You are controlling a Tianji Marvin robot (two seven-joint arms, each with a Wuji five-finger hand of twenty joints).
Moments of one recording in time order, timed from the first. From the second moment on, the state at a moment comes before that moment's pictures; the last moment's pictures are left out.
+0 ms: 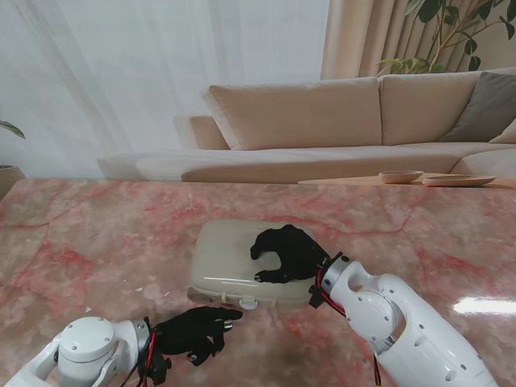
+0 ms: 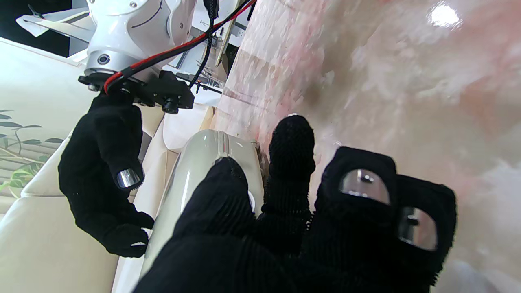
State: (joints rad) left arm 1.78 -1.05 -1.25 -1.68 -0.32 0.26 -0.66; right arm -1.50 -1.06 1.08 -1.64 -0.69 -0.30 0.09; left_hand 1.20 0.05 0.00 -0.05 0.23 0.37 0.04 0.08 1.02 0.13 1.00 0.77 1.18 0.31 1.41 1.01 0.85 0.43 1.77 1.04; right_hand 0.39 -0.57 0.87 -0.08 0.70 0.09 0.47 0.66 0.53 0.17 0.48 0.48 0.50 0.06 0.30 0.44 0.12 -0.01 0.91 0.59
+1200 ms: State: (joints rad) left arm 1.74 -1.08 -1.21 -1.58 -0.41 0.20 -0.60; right arm -1.50 -1.06 1.08 -1.64 -0.67 -0.30 0.11; left_hand 1.21 0.02 0.09 0.01 0.34 0.24 0.07 0.08 1.02 0.13 1.01 0.78 1.19 0.28 1.43 1.01 0.86 0.40 1.78 1.00; right_hand 0.39 -0.57 0.87 -0.08 0.71 0.08 0.47 0.66 0.53 0.17 0.48 0.48 0.49 0.06 0.28 0.44 0.10 -0.02 0.91 0.58
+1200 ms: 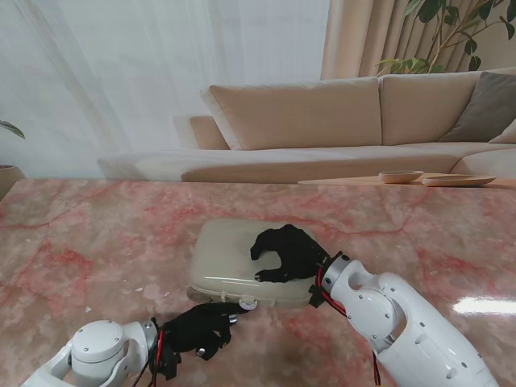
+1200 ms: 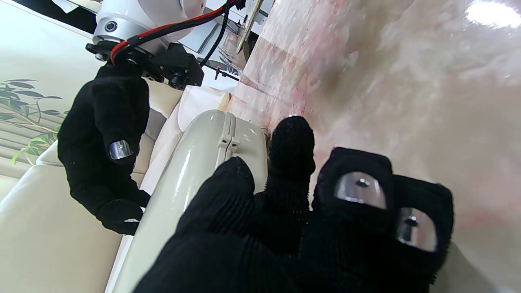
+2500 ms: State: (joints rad) left arm 1.74 -1.09 -1.21 -1.56 -0.47 0.16 -0.61; right arm -1.48 -1.06 1.07 -1.63 -0.66 -0.30 0.13; left_hand 1.21 0.00 0.12 0.01 0.49 0.06 0.19 0.12 1.02 0.13 1.01 0.80 1.19 0.28 1.43 1.01 0.86 0.40 1.78 1.00; right_hand 0.39 -0.57 0.87 -0.08 0.70 0.08 0.47 0.66 0.53 0.17 0.48 0.48 0.48 0.06 0.25 0.43 0.10 -0.03 0.91 0.57
